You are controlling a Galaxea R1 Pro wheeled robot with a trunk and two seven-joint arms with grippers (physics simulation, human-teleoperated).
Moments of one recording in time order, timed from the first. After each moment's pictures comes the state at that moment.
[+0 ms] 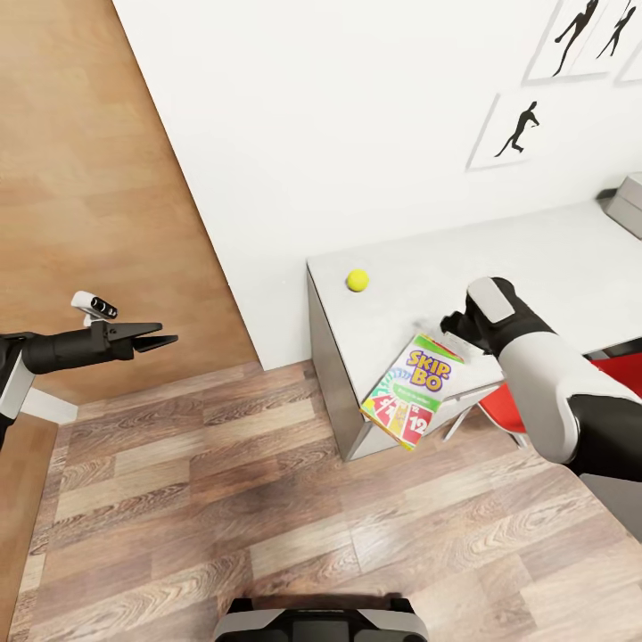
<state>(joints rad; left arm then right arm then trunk) -1.00 0.51 0.07 -0.97 0.31 1.03 -1.57 -1.46 -0.09 -0.04 -0.39 -0.81 0.69 -0.84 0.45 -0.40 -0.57</state>
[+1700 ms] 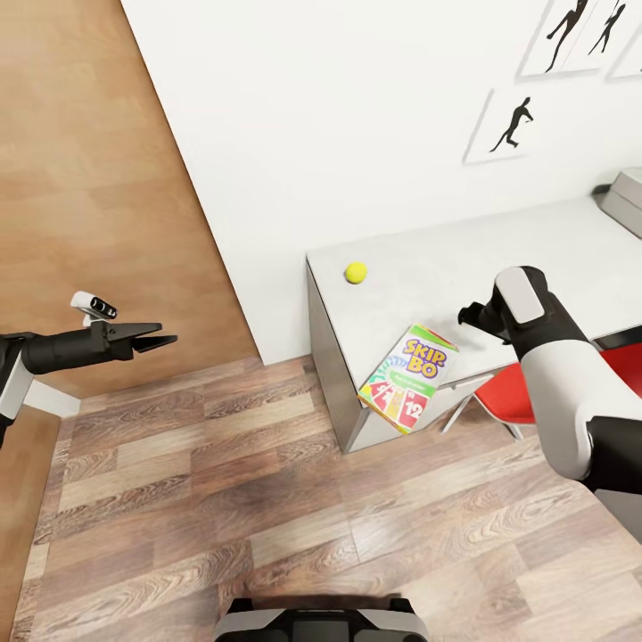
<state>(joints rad) -1.00 0.52 0.07 -0.97 0.31 1.03 -1.57 -1.39 -0.15 -0.05 -0.62 -0.81 0.87 -0.85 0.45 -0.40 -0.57</state>
